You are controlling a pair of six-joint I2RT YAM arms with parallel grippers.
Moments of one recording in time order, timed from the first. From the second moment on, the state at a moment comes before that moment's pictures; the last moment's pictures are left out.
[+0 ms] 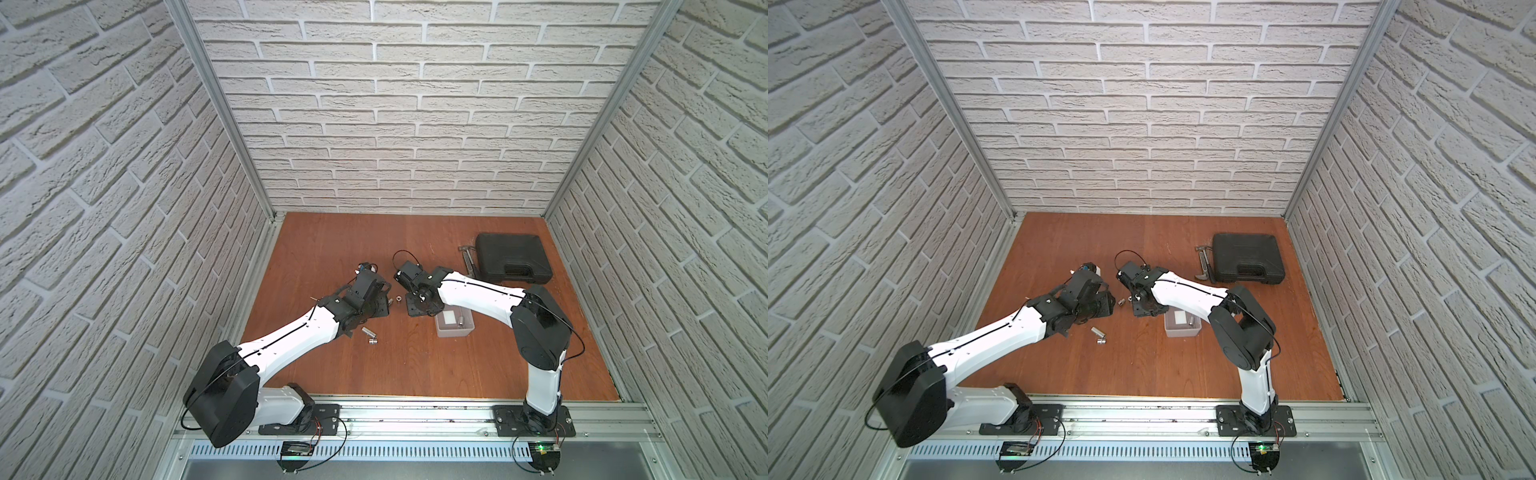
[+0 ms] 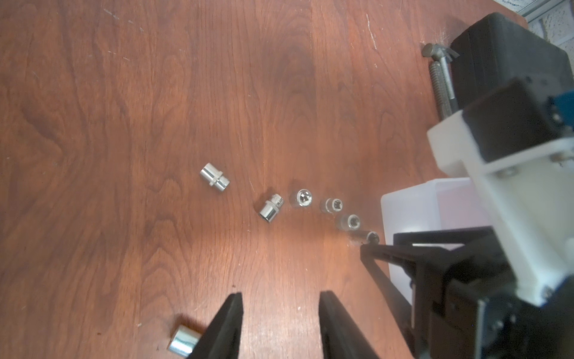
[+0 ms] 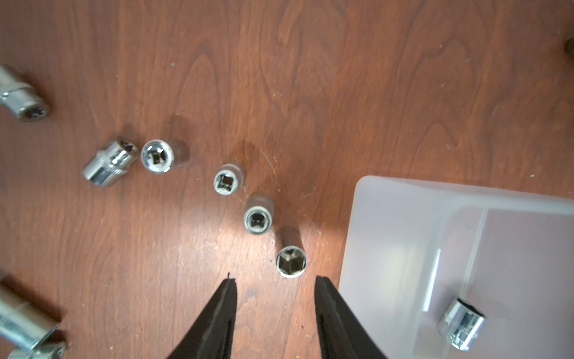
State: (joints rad) left arm -0.70 1.30 0.82 -0.39 -0.12 -0.70; right arm 0.76 1.95 1.44 -0.87 0.22 0.67
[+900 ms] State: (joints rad) left arm -0.70 1.30 0.80 -0.37 -0.12 -0.70; right arm 0.73 2.02 1.45 -0.85 0.23 0.64
